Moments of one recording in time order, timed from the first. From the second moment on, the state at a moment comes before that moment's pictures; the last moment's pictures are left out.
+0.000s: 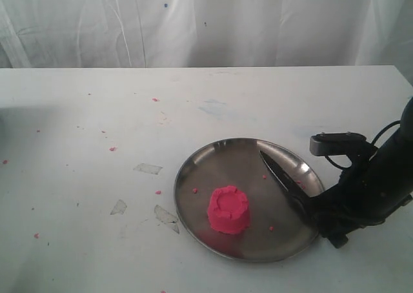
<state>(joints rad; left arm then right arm) 0.03 0.01 0.03 -0.02 0.39 0.18 0.13 1.65 -0.78 0.40 0.70 -0.46</state>
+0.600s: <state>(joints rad) 0.03 0.01 0.03 -0.02 0.39 0.18 0.13 1.66 -0.78 0.40 0.72 -0.46</state>
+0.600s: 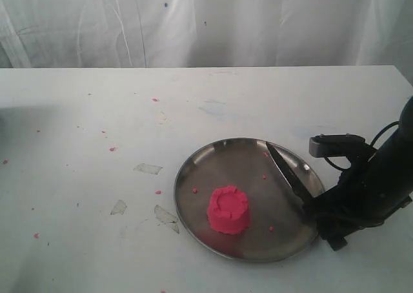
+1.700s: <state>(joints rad) 0.03 0.01 0.03 -0.02 0.39 0.18 0.13 1.64 -0.80 0.39 0.77 -0.43</state>
